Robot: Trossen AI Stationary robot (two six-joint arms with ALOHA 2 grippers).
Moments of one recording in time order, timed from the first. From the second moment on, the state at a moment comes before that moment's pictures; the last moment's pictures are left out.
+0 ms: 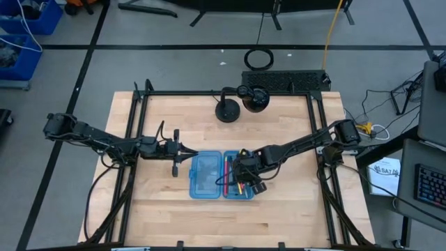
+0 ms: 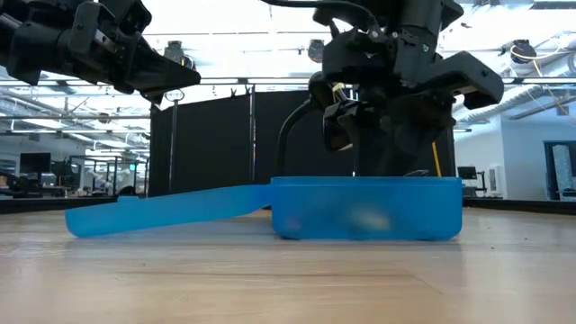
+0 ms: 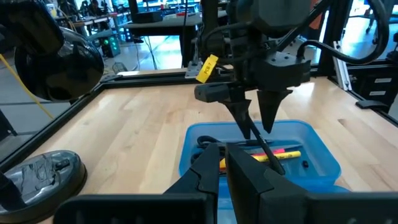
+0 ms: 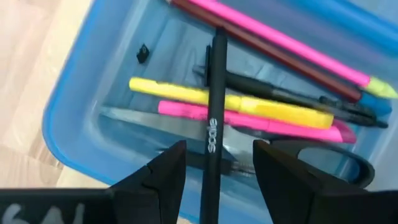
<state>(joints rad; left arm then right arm) -0.15 1.02 0.24 0.64 -0.16 0.04 0.20 1.80 1.18 -0.60 -0.06 -0.21</state>
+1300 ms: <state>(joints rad) -0.15 1.02 0.24 0.58 -0.16 -0.01 0.16 1.79 1.16 -0.59 -0.11 -0.12</state>
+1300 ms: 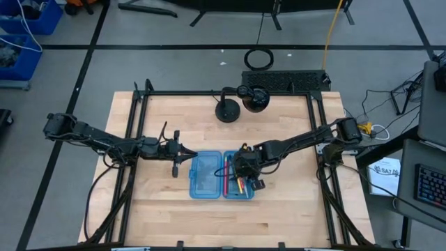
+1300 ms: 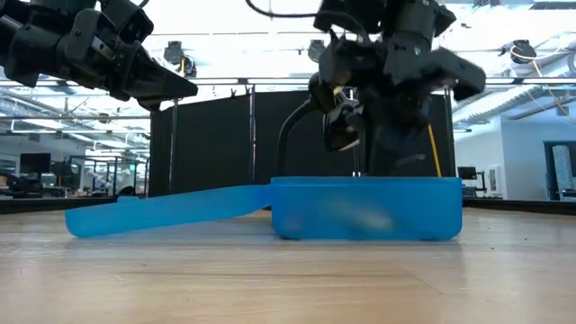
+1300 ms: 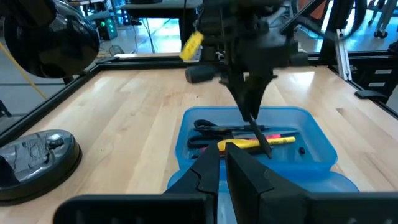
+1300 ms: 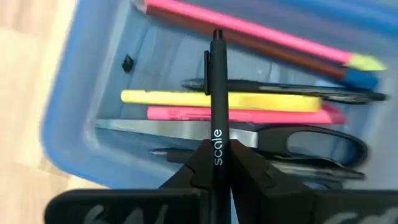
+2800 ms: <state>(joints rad) -0.15 1.02 0.24 0.42 -0.15 -0.07 0.47 1.63 0.89 0.11 0.78 1.43</state>
